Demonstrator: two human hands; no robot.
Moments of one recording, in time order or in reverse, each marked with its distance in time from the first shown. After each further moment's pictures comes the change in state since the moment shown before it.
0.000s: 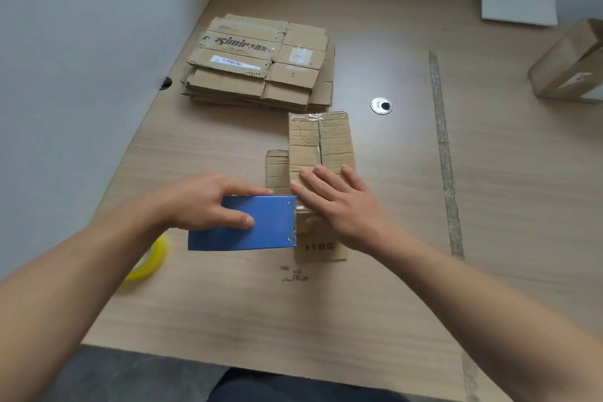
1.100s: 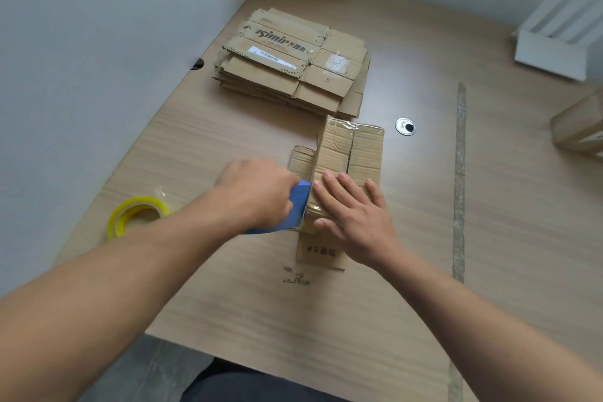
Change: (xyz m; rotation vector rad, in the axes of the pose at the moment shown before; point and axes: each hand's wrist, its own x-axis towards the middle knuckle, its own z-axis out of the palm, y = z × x) left_hand 0.028 0.035 0.026 0.546 0.360 -0.264; right_hand 0.011 -0.013 -0.003 0.051 -0.084 0.124
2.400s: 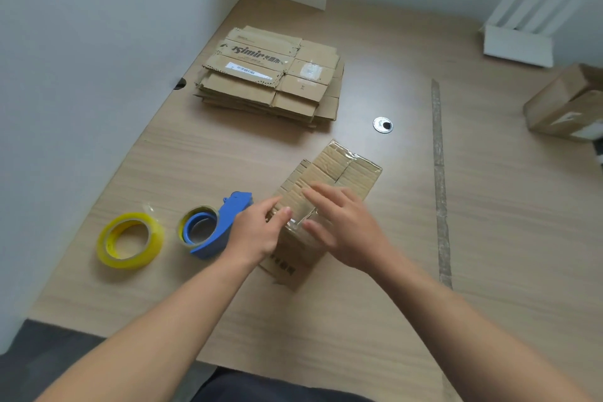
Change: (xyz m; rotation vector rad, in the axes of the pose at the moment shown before) left_hand -0.019 0.045 0.079 -1.015 0.157 -0.319; right_hand -0.028 -0.003 -0.023 0.331 0.276 -0.058
